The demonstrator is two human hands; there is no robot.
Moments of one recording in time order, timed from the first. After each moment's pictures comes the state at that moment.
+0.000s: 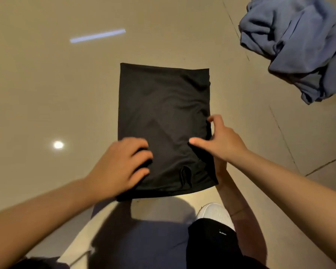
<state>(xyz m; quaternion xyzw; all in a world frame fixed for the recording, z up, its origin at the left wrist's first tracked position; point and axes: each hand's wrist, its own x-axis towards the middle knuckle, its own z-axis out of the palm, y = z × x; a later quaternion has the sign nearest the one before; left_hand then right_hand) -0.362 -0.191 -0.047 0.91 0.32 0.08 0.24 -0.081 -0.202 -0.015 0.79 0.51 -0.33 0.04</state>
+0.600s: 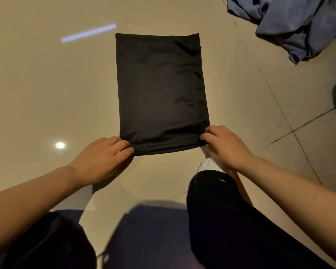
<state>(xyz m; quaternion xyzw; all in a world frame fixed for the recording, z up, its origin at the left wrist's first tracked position) -0.431 -0.253 -0.058 0.97 0.20 0.00 0.12 -0.084 -0.338 -0.032 0.65 0.73 -0.17 0.07</state>
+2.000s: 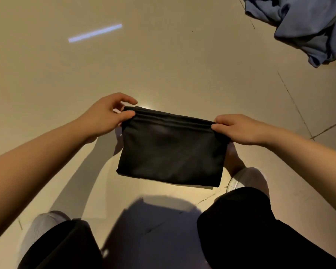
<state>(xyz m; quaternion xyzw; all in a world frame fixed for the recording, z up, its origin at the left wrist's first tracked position) -0.416 -0.159 -0.016 0.61 0.54 0.08 0.58 -0.110 -0.254 0.024 0.68 0.56 -0.46 0.09</state>
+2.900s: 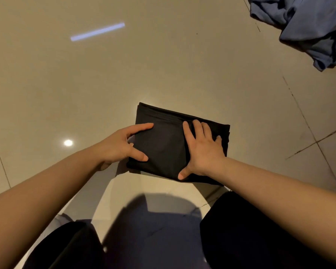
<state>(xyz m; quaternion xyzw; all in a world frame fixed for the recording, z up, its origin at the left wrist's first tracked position) -0.414 -0.204 -0.027 0.48 0.48 0.04 0.73 -0.203 -0.274 -0.019 0.69 0.60 -0.30 0.26</state>
